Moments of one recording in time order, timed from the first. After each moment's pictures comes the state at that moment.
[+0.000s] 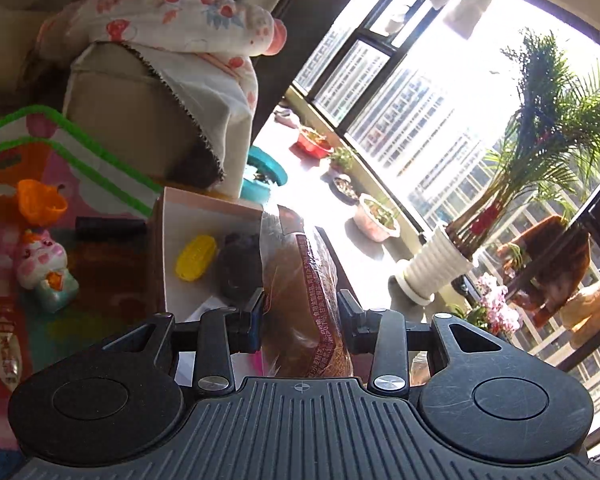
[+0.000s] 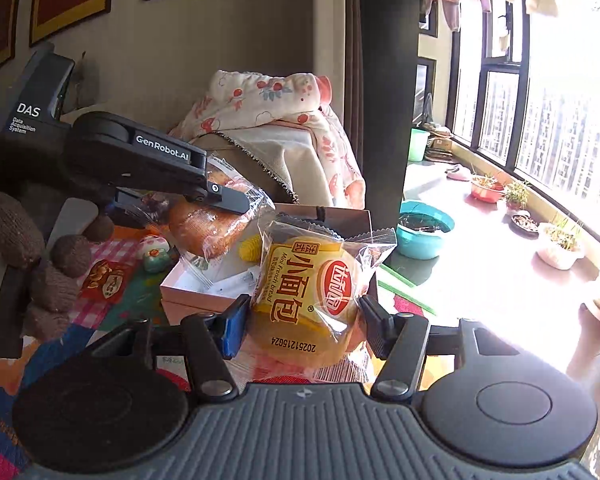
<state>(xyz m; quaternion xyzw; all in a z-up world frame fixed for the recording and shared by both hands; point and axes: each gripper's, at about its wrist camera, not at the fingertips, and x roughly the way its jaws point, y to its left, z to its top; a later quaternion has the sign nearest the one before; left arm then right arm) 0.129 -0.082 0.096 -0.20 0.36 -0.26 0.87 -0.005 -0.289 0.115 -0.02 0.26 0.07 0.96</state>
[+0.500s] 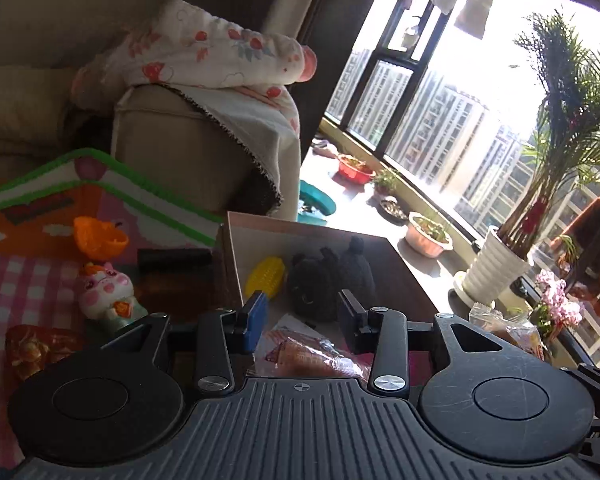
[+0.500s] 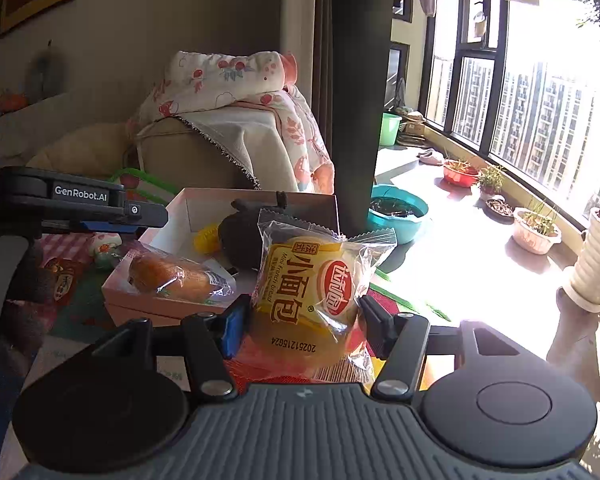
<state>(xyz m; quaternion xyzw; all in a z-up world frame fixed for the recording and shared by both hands) 0.098 -0.057 0.086 -0.14 0.30 -0.19 0.93 0.026 -0.294 0.100 -0.03 0.28 0.02 0.96</state>
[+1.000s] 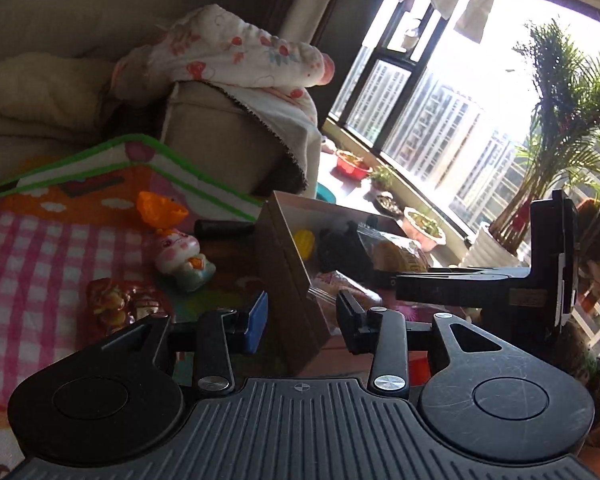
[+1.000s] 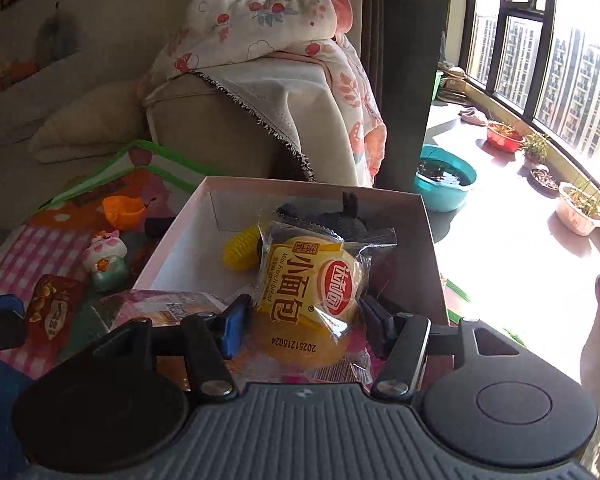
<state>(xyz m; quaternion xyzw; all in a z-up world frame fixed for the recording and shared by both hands) 0.051 0.002 0.093 -0.13 0.31 -0.21 0.92 0.144 -0.248 0.078 -0.05 0.37 0.05 0.92</state>
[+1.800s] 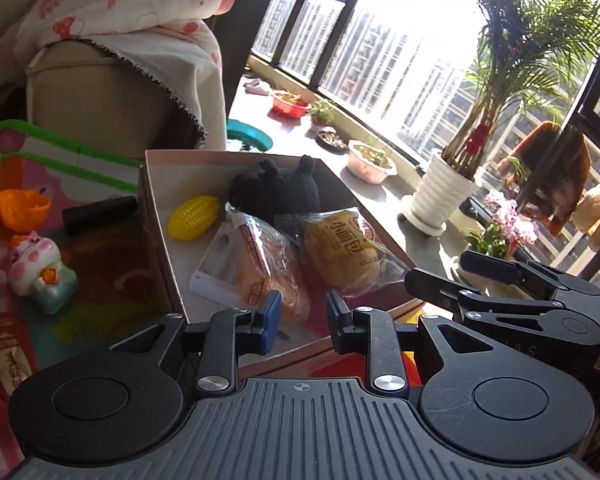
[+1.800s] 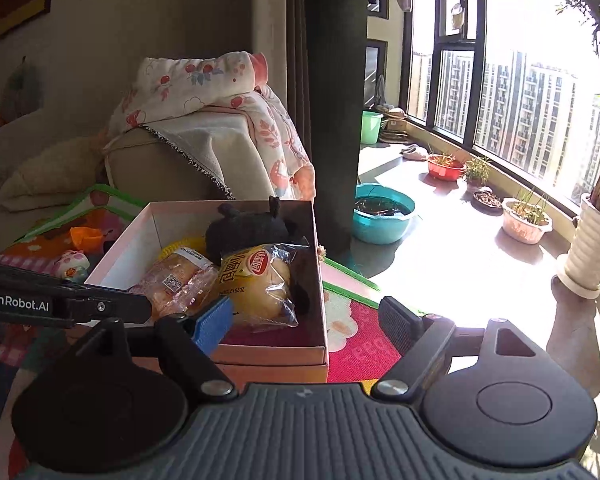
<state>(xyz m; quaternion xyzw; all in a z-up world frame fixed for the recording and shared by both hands) 0.105 -0.085 0.068 -0.06 0.36 -0.32 0.88 0.054 -0.303 0.088 0.00 0.27 0.00 0.96</state>
